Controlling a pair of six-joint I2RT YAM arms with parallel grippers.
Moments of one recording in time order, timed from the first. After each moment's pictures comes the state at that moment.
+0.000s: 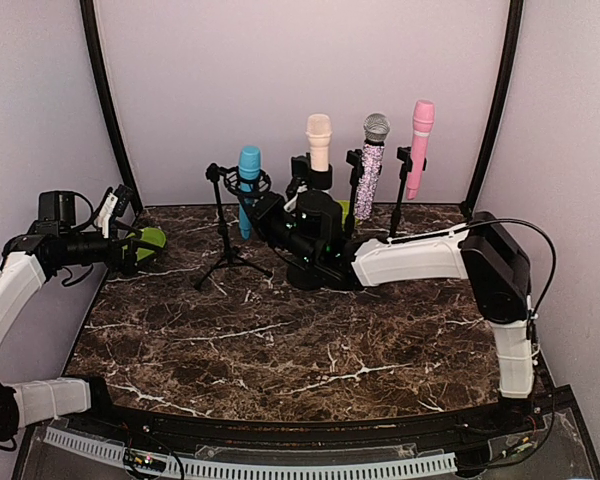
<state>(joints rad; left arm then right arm) 0.11 0.98 0.87 -0.54 0.77 0.36 1.00 2.10 1.54 0.66 0.16 1.22</state>
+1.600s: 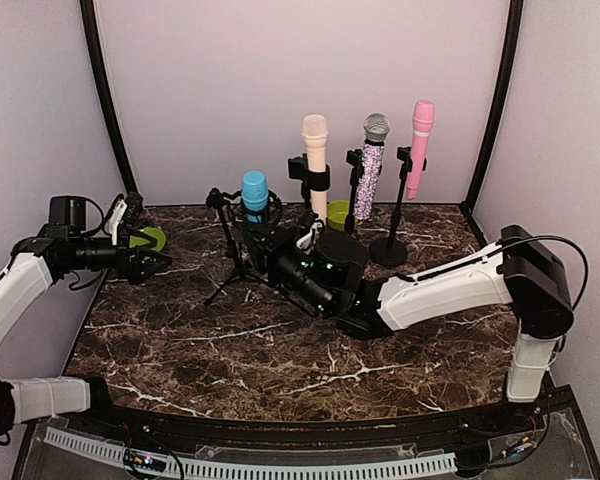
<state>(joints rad) 0.06 1.00 0.83 -0.52 0.88 0.37 1.18 1.90 1.20 0.89 0.30 1.45</state>
